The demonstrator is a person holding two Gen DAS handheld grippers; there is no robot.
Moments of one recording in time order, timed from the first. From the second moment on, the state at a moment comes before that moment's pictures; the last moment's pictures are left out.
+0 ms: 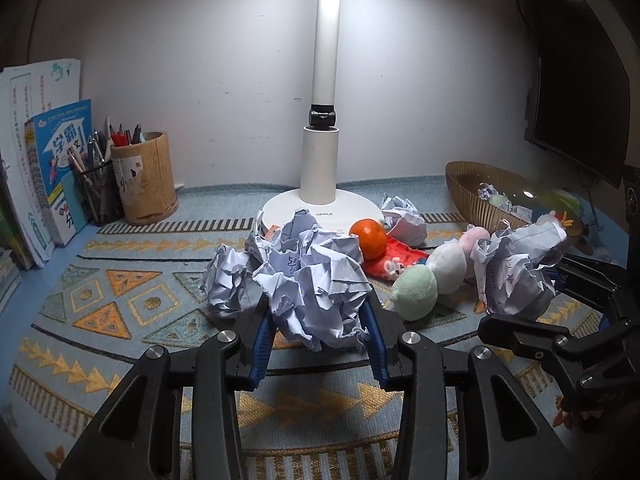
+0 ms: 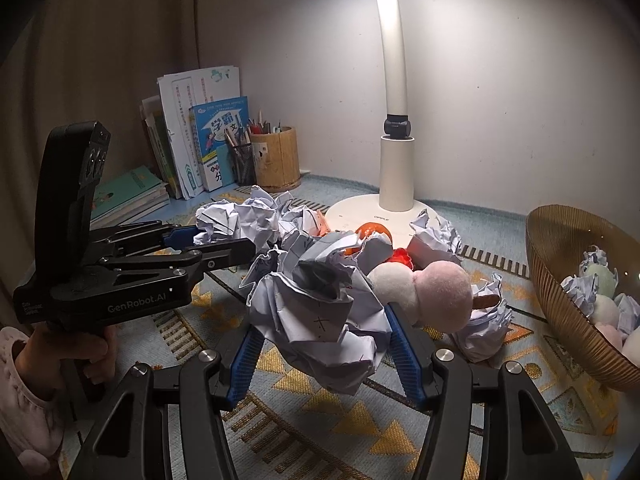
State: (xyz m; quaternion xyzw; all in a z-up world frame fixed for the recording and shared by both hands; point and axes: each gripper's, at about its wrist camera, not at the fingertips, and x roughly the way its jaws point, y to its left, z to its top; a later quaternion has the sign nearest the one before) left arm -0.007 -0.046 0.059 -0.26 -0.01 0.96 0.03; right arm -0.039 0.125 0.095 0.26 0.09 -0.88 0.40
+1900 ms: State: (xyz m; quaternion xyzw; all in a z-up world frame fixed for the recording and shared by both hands) left arm -0.186 0.215 0.122 -0.25 0.08 0.95 0.16; right arm -0.205 0.308 0.213 0.26 0.03 -0.95 0.18
